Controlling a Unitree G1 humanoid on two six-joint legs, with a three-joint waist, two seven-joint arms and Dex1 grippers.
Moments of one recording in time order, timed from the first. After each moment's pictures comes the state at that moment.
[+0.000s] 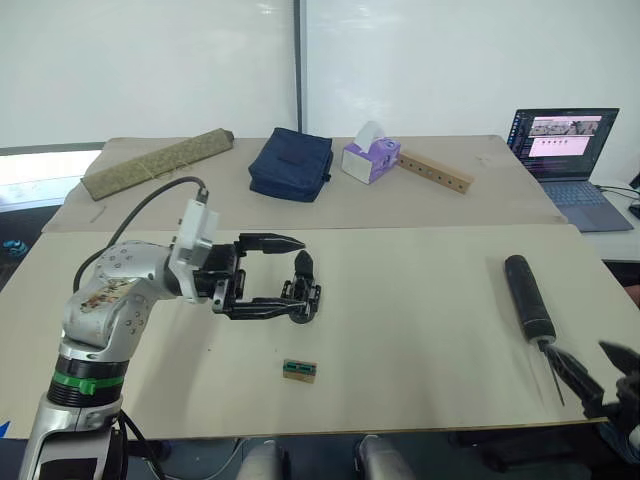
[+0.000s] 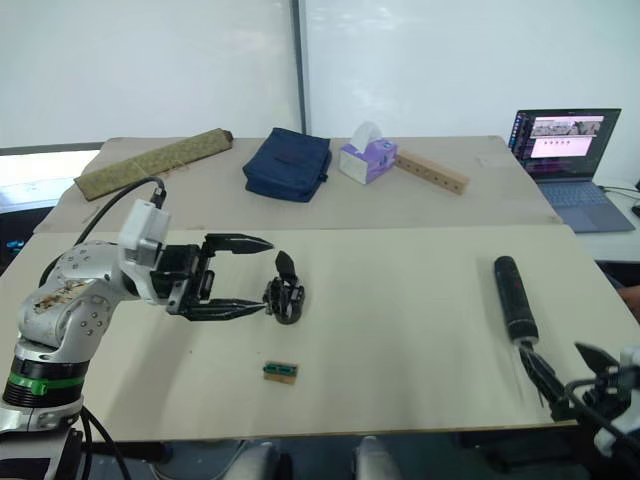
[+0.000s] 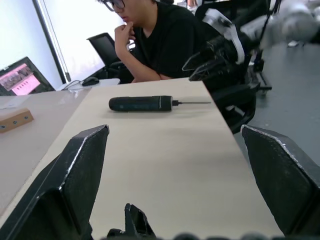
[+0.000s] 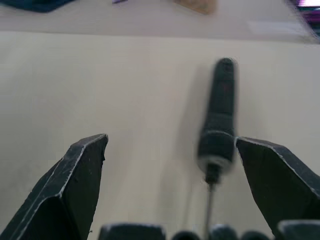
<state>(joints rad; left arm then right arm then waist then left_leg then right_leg) -0.47 0.68 0.05 -0.23 -0.67 0.39 -1.31 0.56 -0.71 -0.82 -0.60 0.84 0.65 0.52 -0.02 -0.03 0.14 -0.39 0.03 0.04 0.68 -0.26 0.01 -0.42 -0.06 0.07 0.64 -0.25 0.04</state>
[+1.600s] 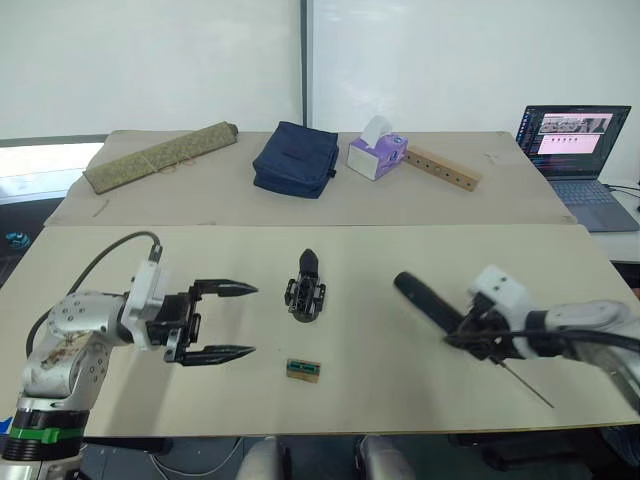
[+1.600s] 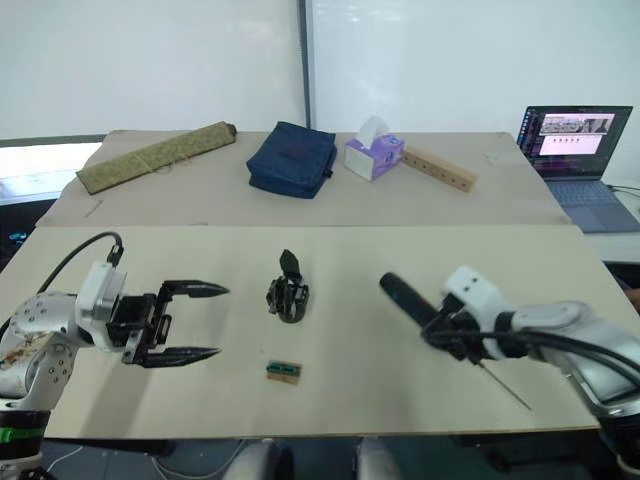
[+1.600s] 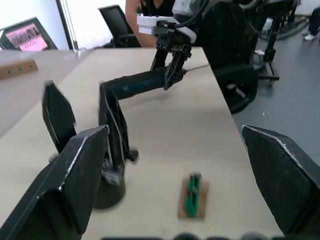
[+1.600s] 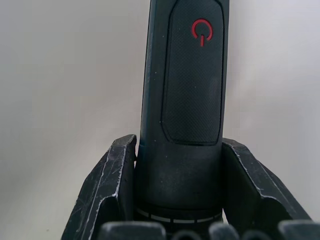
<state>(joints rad) -0.14 0.76 0.18 -0.12 -0.66 0.12 -1.53 -0.21 -1.05 0.08 -0.44 0.48 1.05 0.75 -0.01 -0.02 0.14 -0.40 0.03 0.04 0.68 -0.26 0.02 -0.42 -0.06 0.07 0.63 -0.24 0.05</state>
